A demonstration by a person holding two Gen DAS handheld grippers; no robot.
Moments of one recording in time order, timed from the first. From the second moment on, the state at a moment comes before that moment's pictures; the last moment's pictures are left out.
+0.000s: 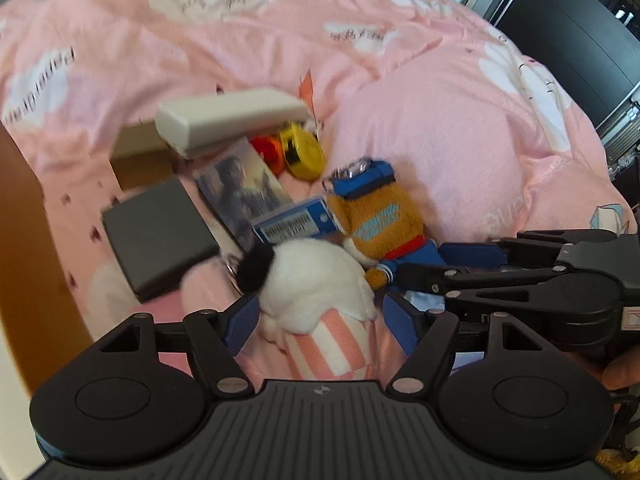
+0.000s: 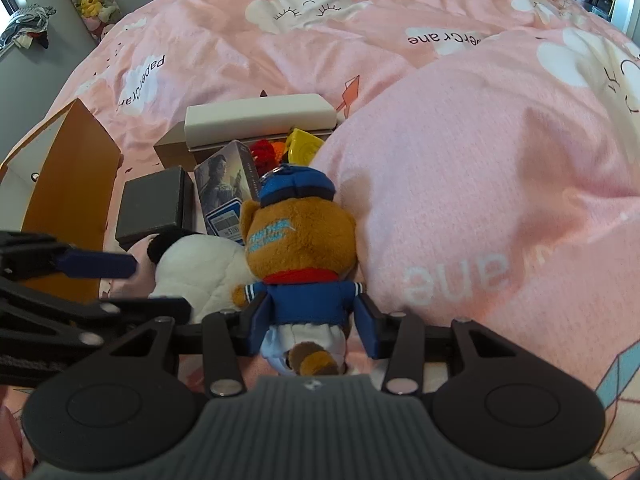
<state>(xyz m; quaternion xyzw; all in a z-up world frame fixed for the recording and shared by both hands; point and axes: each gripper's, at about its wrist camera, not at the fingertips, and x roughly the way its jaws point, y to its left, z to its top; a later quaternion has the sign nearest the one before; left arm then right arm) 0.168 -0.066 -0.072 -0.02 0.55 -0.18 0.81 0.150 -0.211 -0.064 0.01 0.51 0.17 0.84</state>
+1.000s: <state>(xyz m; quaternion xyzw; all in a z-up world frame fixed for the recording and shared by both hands) 0.175 -0.005 -0.089 -0.24 0.56 -0.17 0.77 0.148 -0.213 -0.055 0.07 0.50 0.20 0.84</state>
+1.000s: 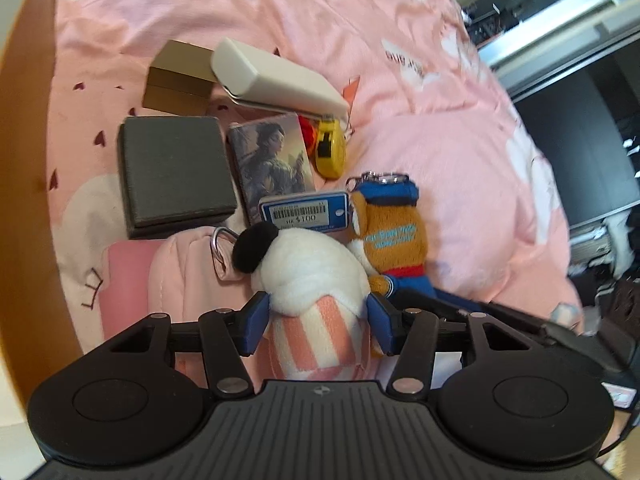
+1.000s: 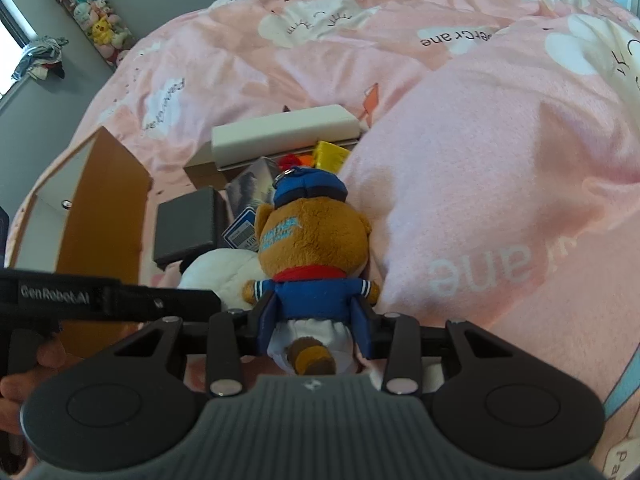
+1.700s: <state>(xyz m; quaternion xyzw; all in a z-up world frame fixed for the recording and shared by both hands) 0.180 -0.016 -0.054 -0.08 0.56 -0.14 0.81 0.172 -0.193 -0.060 0.03 0.51 0.19 0.84</state>
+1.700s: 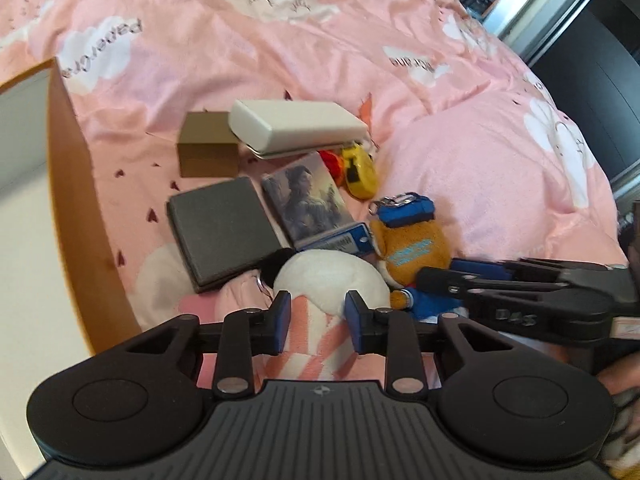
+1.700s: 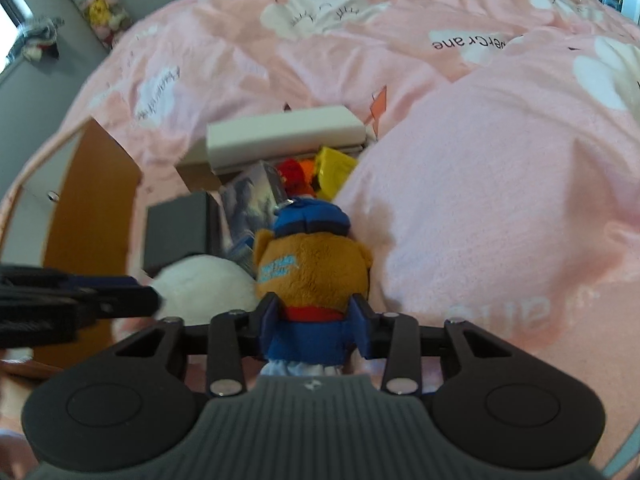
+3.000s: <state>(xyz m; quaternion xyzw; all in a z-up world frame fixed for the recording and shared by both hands) 0.138 0.013 -0.004 -0.15 0.42 -0.14 0.88 0.150 -0.198 -0.001 0.07 0.45 0.24 0.86</state>
